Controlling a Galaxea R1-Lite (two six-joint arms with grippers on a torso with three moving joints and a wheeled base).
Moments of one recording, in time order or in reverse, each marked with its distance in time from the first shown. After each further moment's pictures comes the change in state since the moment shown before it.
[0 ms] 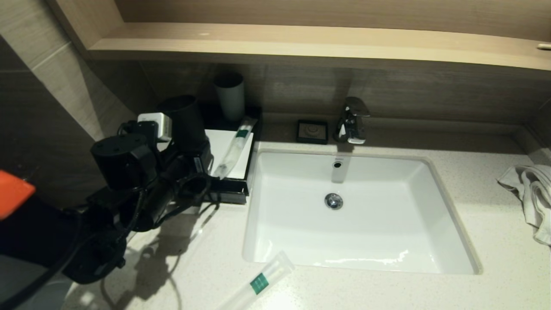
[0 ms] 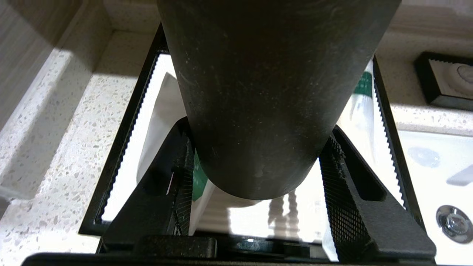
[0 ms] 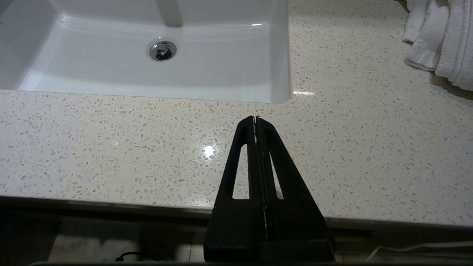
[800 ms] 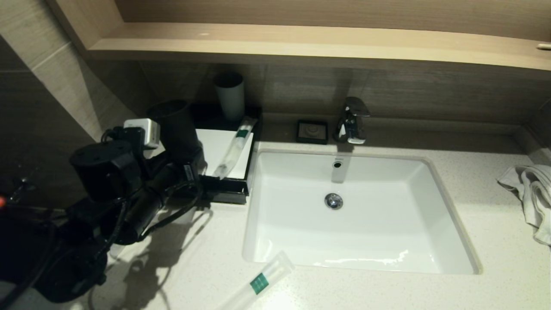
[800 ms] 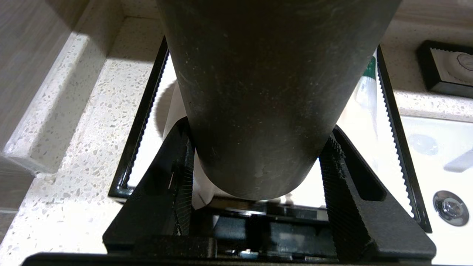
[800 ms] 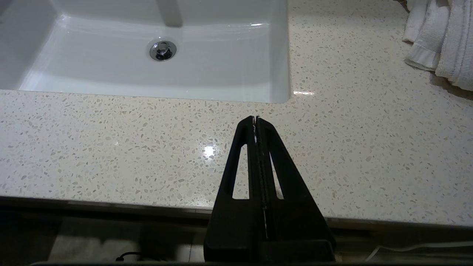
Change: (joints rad) left arm 0.005 -0.064 0.091 0.000 -0.003 -0.016; right arm 0.000 0.000 0.000 0.000 -0.001 0.000
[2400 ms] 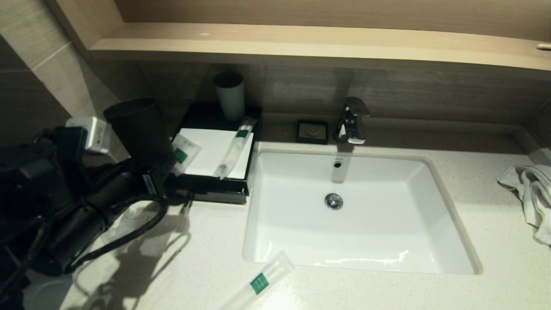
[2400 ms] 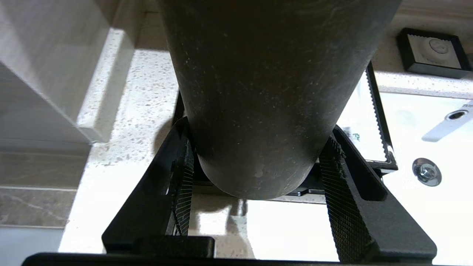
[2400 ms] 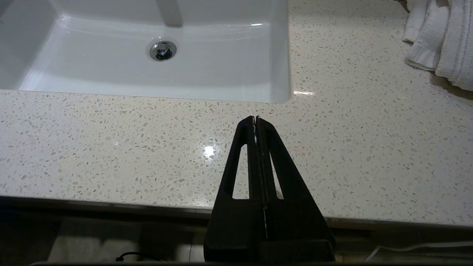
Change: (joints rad) left arm 0.039 -0.282 0.129 0.197 -0.077 -0.004; right arm 0.000 0.000 0.000 0.000 0.001 0.000
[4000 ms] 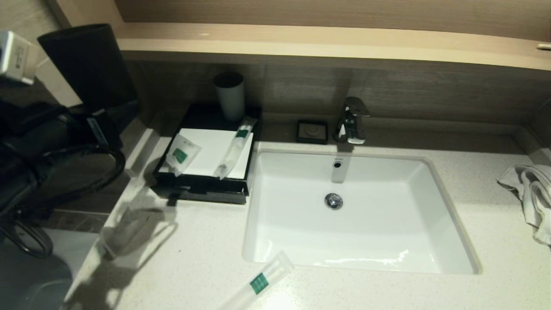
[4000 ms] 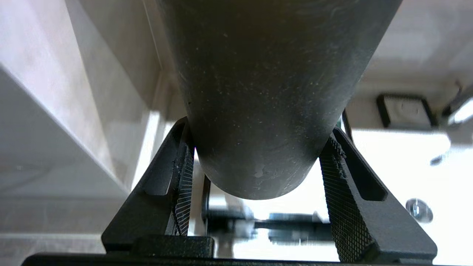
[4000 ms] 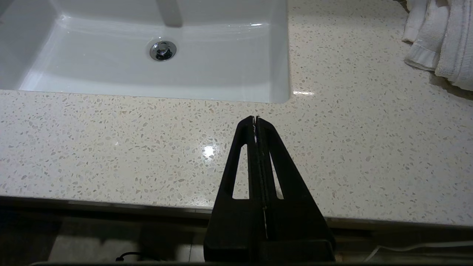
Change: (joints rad) left arm 0.062 -0.206 -0.250 0.331 -0.054 0.074; right arm 0.000 0.000 0.000 -0.001 0.000 0.000
